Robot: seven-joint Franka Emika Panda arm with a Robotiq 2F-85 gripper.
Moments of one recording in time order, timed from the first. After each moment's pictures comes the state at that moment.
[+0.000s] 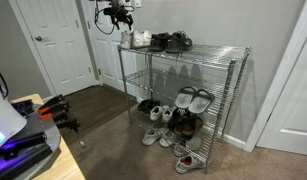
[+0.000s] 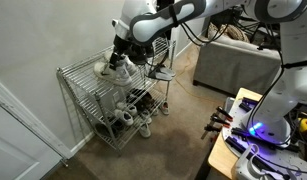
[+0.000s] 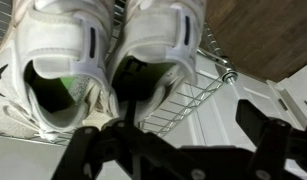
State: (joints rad) arm 0.22 0.56 0.21 -1.51 0.01 2.53 -0.16
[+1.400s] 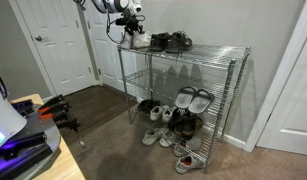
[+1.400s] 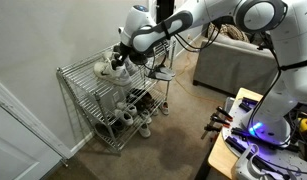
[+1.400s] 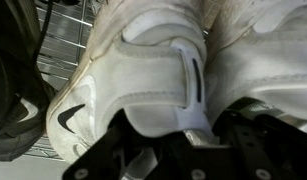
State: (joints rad) arm 0.22 0.68 0.10 -1.44 -0.02 2.59 -0.12
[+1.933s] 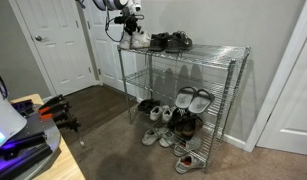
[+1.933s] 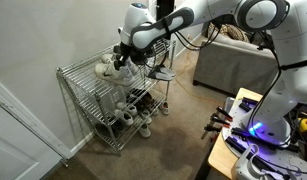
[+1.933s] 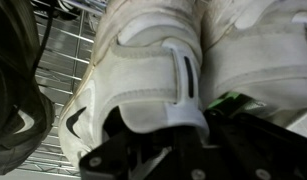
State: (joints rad) arm 0.21 0.67 0.12 -1.43 -0.02 2.48 -0.12
